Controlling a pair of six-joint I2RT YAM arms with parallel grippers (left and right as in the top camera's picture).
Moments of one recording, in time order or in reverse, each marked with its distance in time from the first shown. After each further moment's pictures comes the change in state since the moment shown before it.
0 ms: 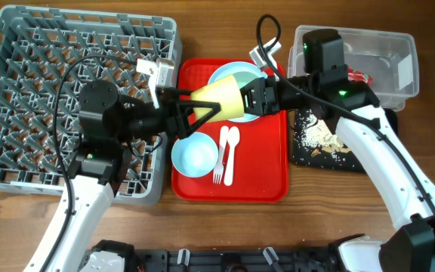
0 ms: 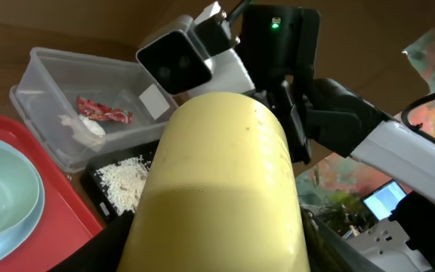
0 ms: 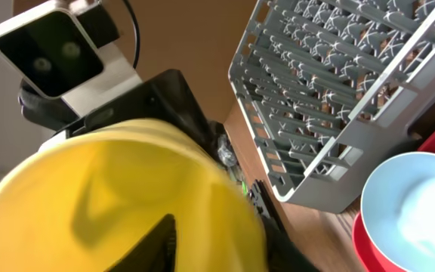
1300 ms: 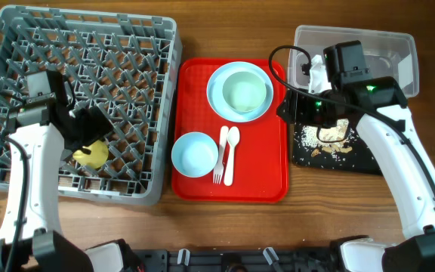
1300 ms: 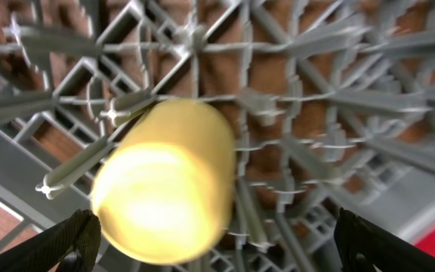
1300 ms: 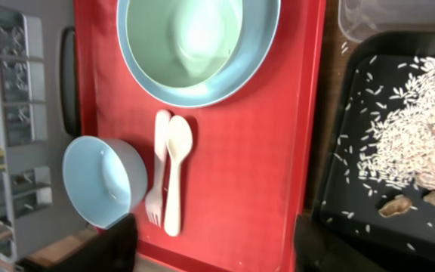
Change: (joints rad) left arm 0.451 0.292 0.348 -1.231 -1.076 0.236; right arm -0.113 -0.040 0.062 -0.579 0.940 -0.213
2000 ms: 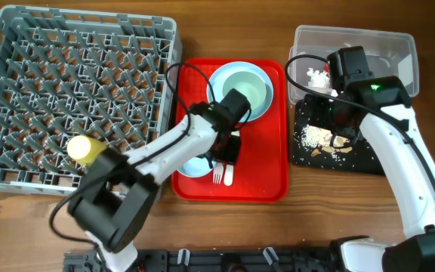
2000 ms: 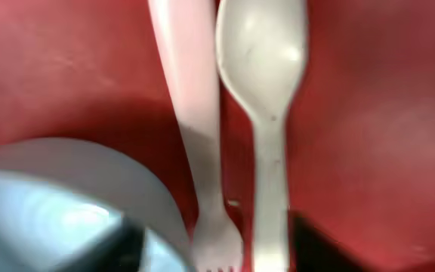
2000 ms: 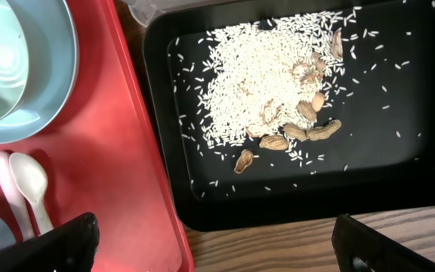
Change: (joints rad) left arm -0.945 0.430 0.079 0.209 0.093 -0.002; right arm -0.024 0.000 0.003 -0.145 0.404 0.147
